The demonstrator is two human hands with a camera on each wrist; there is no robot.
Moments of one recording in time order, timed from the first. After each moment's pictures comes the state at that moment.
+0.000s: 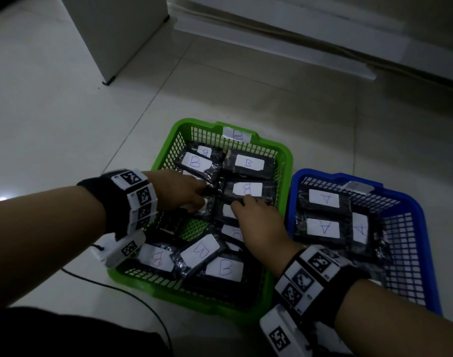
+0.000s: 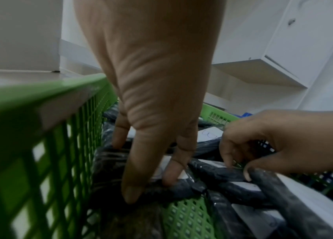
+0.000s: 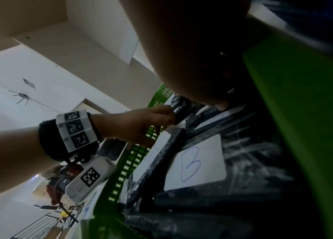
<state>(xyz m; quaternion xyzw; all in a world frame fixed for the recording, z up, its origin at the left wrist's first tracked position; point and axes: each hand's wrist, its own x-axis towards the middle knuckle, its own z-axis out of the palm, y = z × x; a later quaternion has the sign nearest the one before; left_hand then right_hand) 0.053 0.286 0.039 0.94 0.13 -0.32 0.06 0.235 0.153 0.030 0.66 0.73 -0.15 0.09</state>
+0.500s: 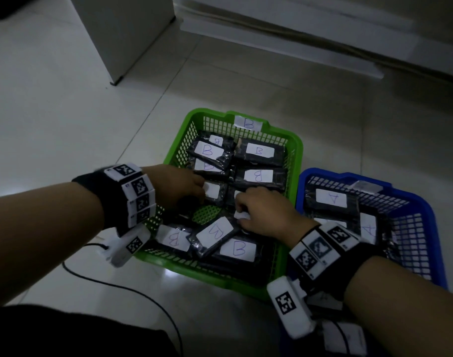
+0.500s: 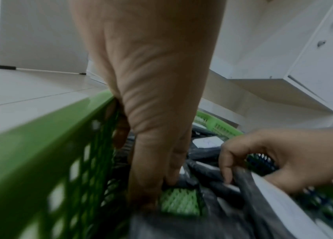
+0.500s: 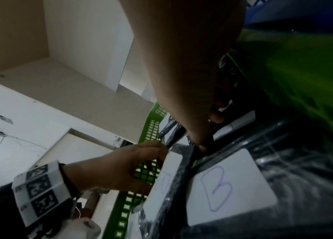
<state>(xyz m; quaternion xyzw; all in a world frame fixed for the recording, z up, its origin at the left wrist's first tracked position) 0.046 0.291 0.046 0.92 0.17 -0.33 0.10 0.255 0.182 0.033 0.60 0.76 -0.23 0.09</state>
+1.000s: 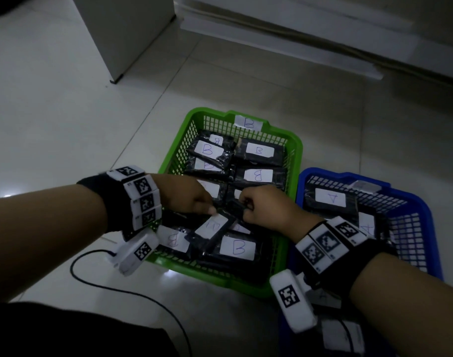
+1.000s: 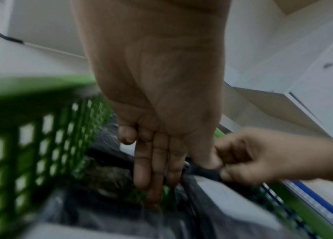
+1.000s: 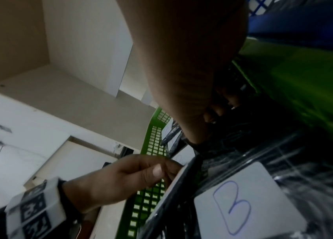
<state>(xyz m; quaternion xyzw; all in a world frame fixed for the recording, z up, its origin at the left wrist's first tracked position) 0.059 0.273 0.045 0.88 0.25 -0.29 0.29 0.257 0.186 0.044 0.62 0.72 -0.31 0.02</state>
